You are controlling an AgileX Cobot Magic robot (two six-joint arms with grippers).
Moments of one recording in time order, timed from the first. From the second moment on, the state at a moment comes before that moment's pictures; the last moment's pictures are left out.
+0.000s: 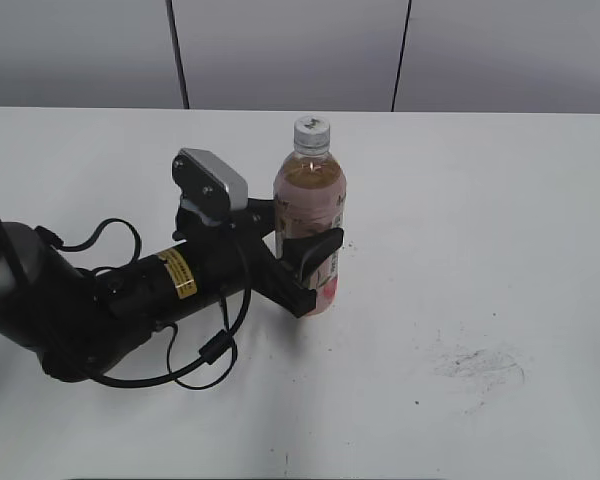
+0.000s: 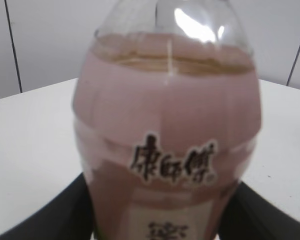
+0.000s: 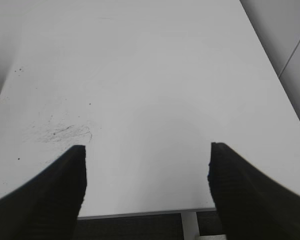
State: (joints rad) left arm -0.59 2.13 -0.75 0.39 -1.20 -0.17; right arm 0.05 -0.01 -0.51 -0.03 1.10 -0.02
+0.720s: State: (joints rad) left arm -0.59 2.06 -0.75 0.62 -1.13 -0.22; right arm 0.05 -0.01 -0.51 -0.03 1.10 -0.02
